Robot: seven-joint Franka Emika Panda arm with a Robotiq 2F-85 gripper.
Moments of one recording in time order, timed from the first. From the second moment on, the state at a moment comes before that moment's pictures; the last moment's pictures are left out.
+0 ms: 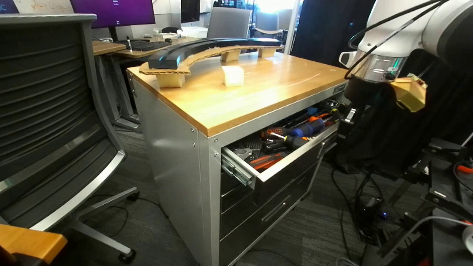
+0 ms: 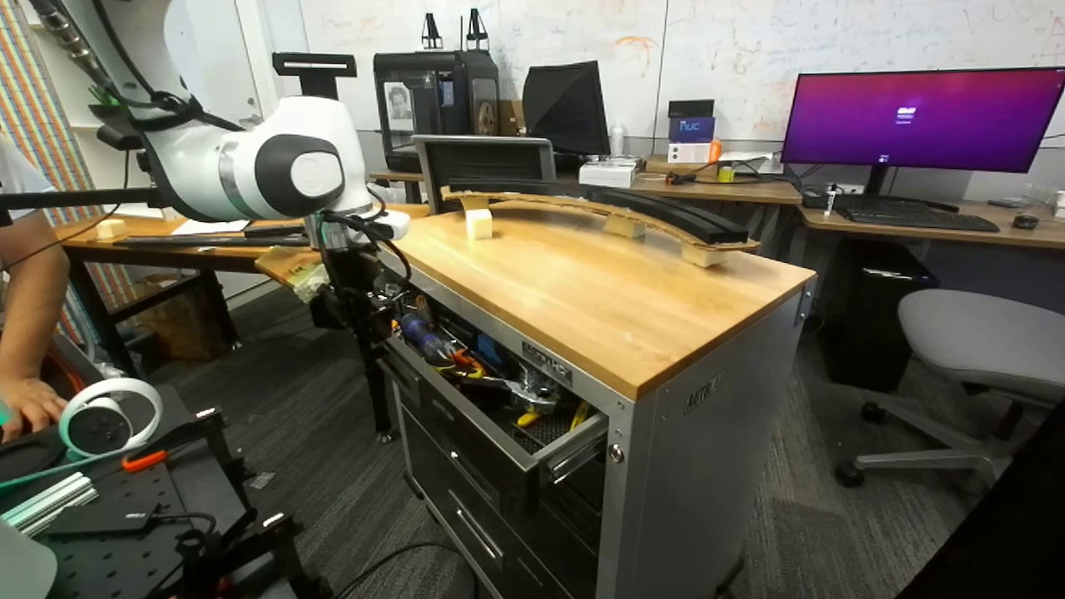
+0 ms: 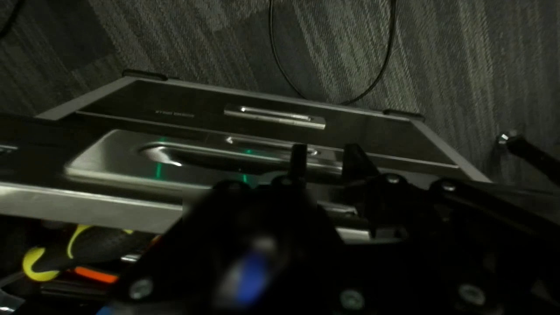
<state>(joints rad) 0.17 0.18 0.04 -2.62 -0.31 2.82 0.44</state>
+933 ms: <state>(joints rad) 0.59 0.40 -0.45 -2.39 -1.00 3.04 1.28</state>
